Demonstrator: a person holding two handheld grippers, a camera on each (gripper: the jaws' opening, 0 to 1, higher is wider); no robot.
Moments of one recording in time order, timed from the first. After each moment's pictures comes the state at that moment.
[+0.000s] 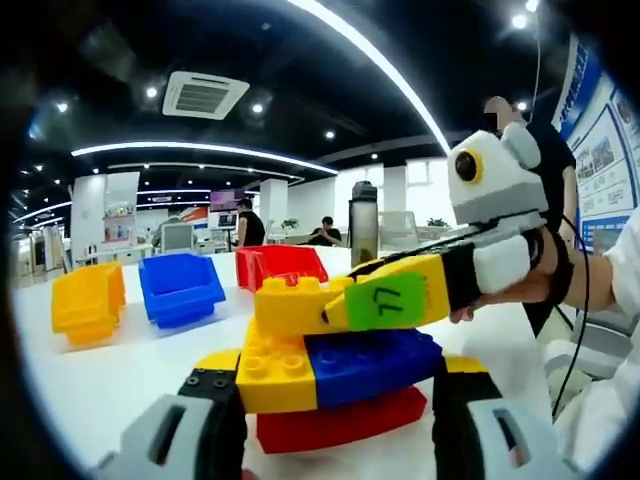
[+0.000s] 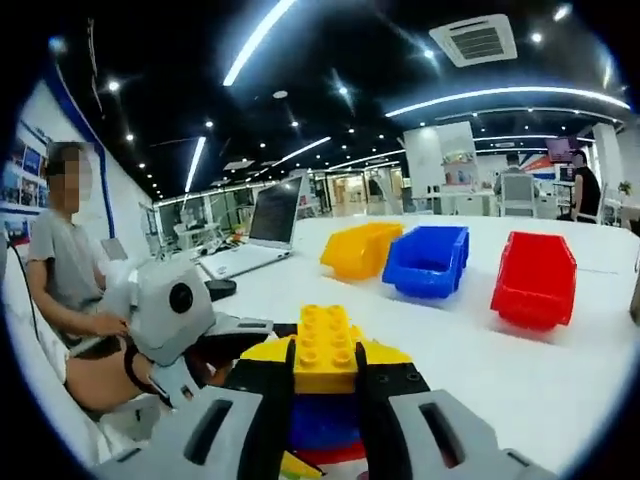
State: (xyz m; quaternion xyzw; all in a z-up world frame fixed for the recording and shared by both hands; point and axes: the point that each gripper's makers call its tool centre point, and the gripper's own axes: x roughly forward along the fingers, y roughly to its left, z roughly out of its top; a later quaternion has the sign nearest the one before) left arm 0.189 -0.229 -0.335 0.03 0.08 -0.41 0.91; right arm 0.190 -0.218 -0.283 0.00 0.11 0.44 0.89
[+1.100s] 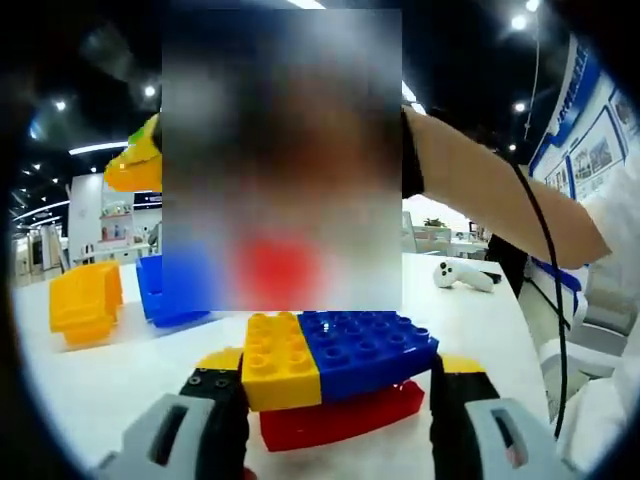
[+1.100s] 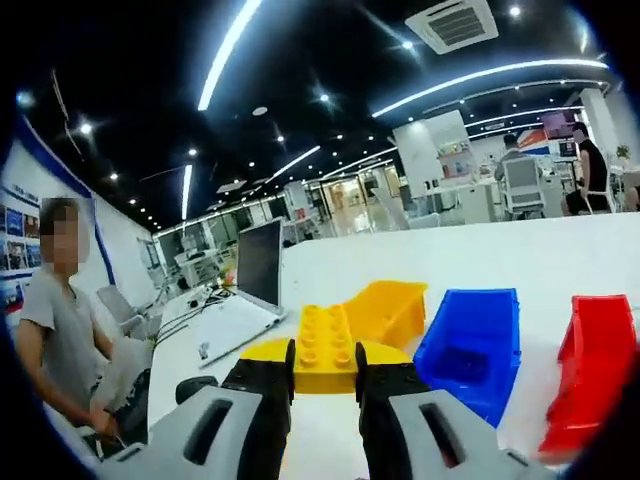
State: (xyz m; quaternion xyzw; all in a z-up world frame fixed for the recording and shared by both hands) left arm 0.188 -0.227 -0.335 0.03 0.08 -0.42 0.90; right arm 0.347 -0.091 -0.210 0.07 0.16 0.44 0.88
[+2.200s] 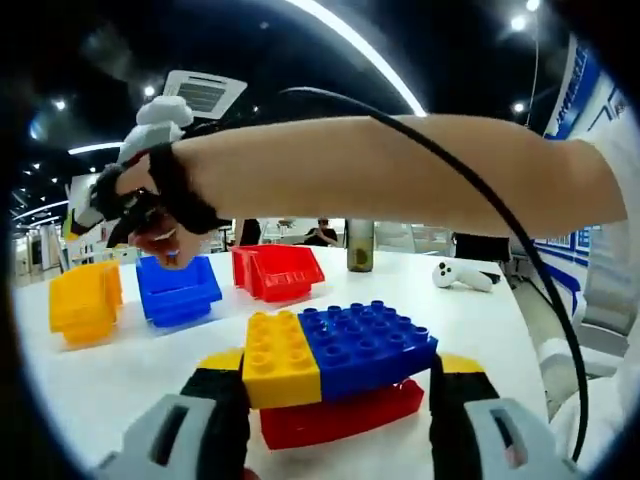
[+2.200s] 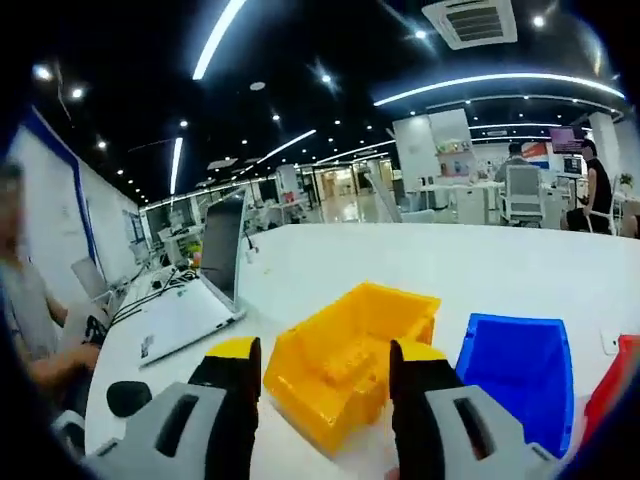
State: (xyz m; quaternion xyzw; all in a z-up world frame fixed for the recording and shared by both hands) left arm 0.189 -0.226 -0.335 0.03 0.08 -0.42 0.90; right arm 0.415 -0.046 -0.240 0.01 0.14 0.43 0.89
